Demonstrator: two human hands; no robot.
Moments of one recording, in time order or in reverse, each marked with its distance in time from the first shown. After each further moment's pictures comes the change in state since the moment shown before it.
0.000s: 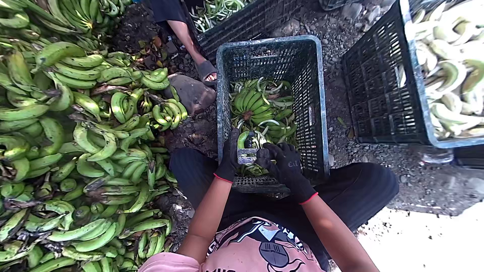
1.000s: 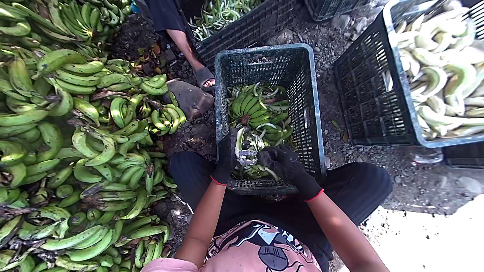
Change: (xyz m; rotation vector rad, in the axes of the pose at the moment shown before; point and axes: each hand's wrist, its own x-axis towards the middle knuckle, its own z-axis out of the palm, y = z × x) left_hand 0.003 0.009 -0.008 0.527 0.039 0.307; right_hand 0.010 0.004 -0.023 0.091 -0.219 0.041
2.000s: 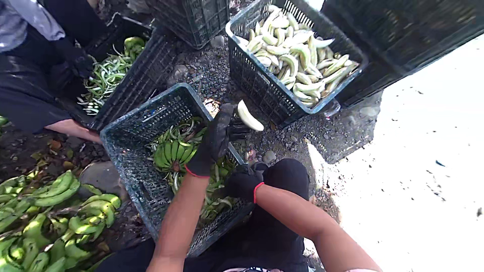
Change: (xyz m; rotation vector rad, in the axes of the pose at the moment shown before) left_hand 0.043 0.121 0.251 -0.002 -0.854 -0.076; right_hand -0.027 0.026 -0.085 -0.031 -0.358 0.327
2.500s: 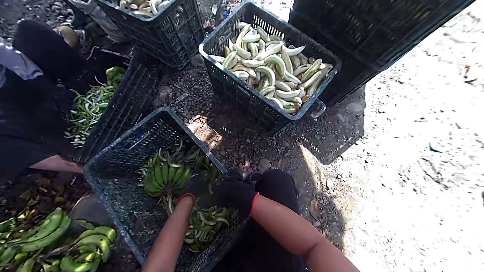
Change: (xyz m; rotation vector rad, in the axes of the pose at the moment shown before) left_hand 0.002 -0.138 -0.104 1.449 -0.102 -0.760; right_hand -0.016 0.001 -0.031 0.163 0.188 -0.111
